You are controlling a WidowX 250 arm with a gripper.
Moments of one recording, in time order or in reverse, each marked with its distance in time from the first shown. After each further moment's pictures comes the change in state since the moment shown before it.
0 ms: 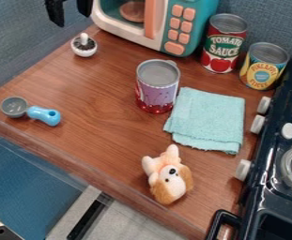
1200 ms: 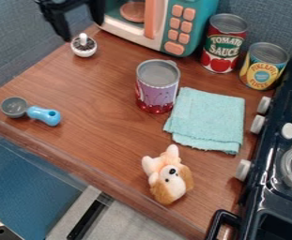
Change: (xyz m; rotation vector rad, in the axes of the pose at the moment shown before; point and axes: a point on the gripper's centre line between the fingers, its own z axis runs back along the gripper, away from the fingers) arm -0.099 0.047 0.056 -0.186 0.091 -0.162
